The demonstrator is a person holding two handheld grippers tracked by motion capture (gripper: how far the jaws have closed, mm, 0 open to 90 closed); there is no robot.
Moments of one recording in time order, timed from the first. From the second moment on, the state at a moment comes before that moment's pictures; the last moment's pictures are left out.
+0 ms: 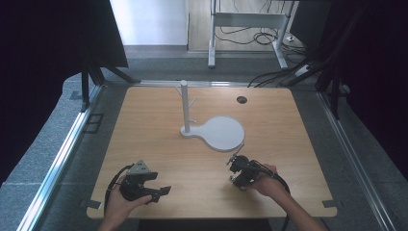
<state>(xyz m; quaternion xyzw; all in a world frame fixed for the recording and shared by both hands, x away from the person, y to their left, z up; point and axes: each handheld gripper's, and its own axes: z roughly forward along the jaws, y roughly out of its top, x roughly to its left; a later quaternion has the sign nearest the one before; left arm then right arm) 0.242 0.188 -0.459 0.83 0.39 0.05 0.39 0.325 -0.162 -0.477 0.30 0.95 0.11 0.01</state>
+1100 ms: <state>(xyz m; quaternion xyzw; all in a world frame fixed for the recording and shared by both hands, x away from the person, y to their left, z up) 0.243 0.190 -0.459 0.83 0.40 0.05 0.39 0.345 -0.168 -0.427 0.31 0.94 0.15 0.06</state>
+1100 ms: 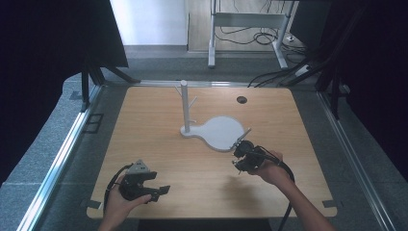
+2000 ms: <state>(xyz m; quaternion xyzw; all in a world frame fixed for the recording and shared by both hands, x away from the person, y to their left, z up) 0.243 0.187 -0.461 0.83 0.40 0.04 0.39 0.392 -0.150 -0.407 0.32 0.93 0.17 0.07</state>
